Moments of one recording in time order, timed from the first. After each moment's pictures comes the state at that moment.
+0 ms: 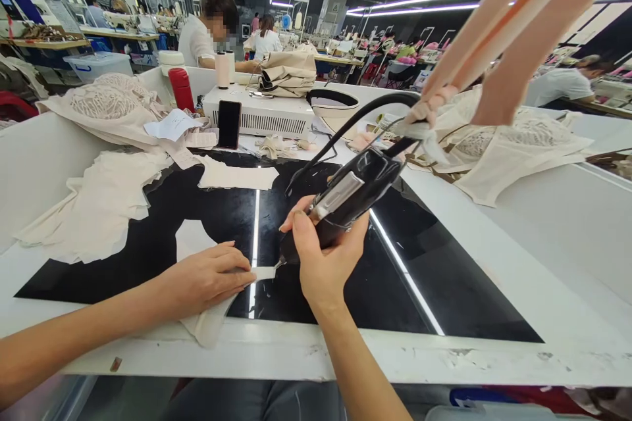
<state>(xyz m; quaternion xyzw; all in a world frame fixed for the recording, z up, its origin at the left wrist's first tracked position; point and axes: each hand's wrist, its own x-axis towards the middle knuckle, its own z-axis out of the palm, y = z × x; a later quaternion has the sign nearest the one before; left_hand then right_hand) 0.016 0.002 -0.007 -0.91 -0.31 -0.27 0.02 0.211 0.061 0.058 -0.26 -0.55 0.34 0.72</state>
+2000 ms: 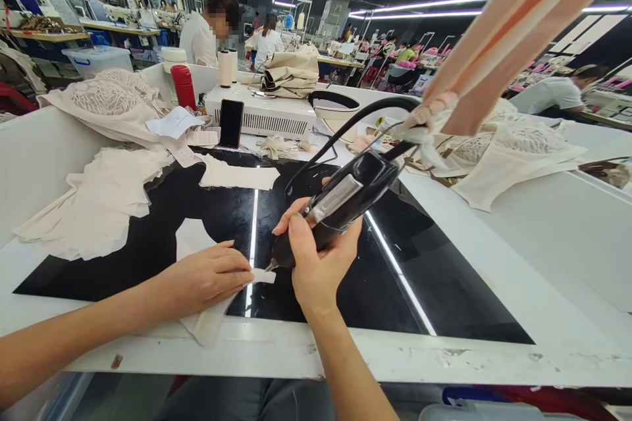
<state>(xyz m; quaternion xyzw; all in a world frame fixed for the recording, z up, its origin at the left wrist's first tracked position) 0.013 0.001 -0.018 -0.91 -0.32 -0.27 0.00 0.201 0.052 0.062 -0.25 -0.54 0.37 0.71</state>
